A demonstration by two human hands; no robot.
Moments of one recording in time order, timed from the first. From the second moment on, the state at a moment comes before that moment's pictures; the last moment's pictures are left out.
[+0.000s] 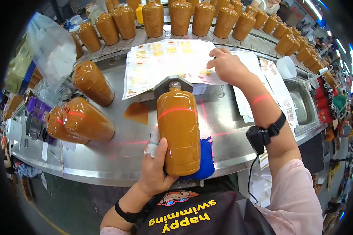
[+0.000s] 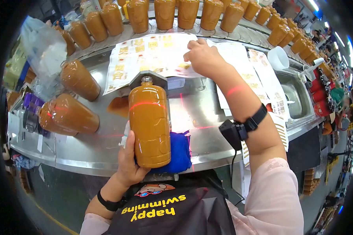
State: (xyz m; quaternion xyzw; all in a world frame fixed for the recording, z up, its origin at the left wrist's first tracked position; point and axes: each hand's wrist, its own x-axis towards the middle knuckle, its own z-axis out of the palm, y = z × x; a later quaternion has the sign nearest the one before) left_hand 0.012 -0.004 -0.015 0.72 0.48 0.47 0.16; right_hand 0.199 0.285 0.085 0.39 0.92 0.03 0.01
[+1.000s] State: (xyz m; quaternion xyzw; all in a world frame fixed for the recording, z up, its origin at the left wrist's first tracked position) left_hand 0.022 -0.008 -0.011 0.68 0.43 0.52 0.27; right_hand 0.296 0.333 0.033 0.58 0.67 -0.34 -0.32
